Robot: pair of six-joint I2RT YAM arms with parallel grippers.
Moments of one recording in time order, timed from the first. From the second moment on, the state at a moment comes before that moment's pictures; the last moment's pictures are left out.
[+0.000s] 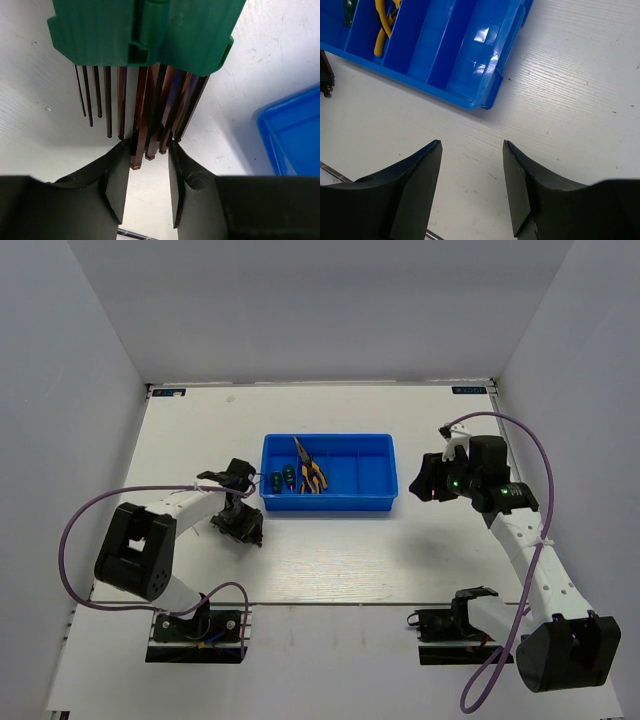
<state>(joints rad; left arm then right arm) -0.36 1.52 0.82 -0.74 -0.06 -1.35 0.15 1.01 0.87 -0.58 -0.39 0.05</state>
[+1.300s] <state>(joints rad) -0.36 1.37 0.70 -0.83 -0.11 -1.31 0.11 0.99 0.87 -0.58 -0.44 0.05</state>
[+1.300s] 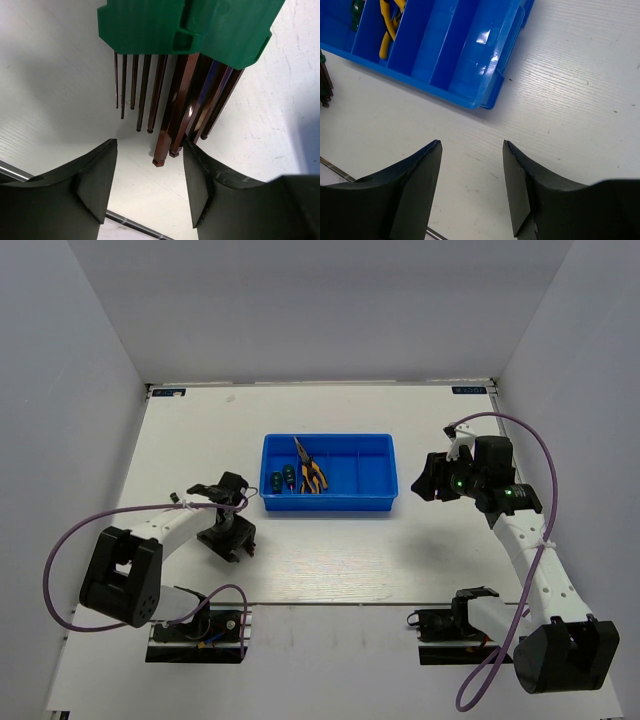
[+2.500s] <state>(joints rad) -0.36 1.52 0.81 -0.81 -0.12 -1.28 0.10 0.99 0.87 -0.58 -0.45 0.05</state>
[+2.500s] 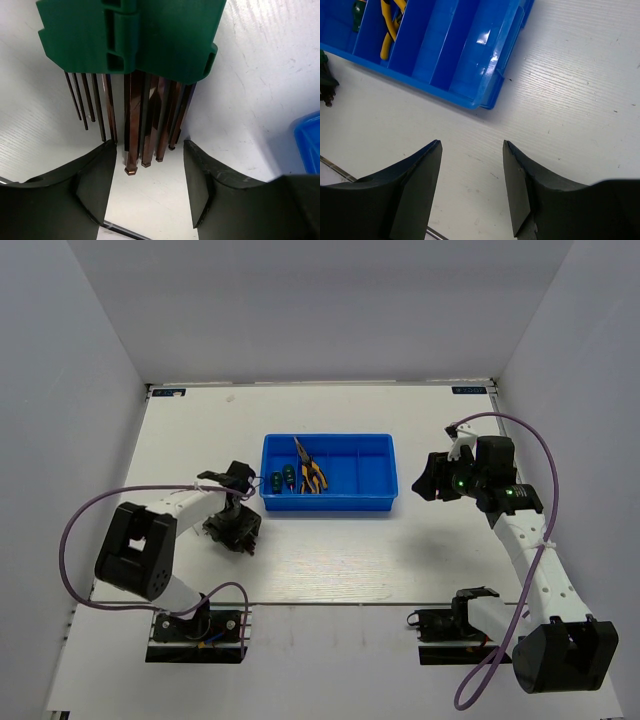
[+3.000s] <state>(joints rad) -0.36 1.48 0.76 -0.75 -0.11 -1.28 0.09 0.99 0.87 -0.58 -0.46 0.05</state>
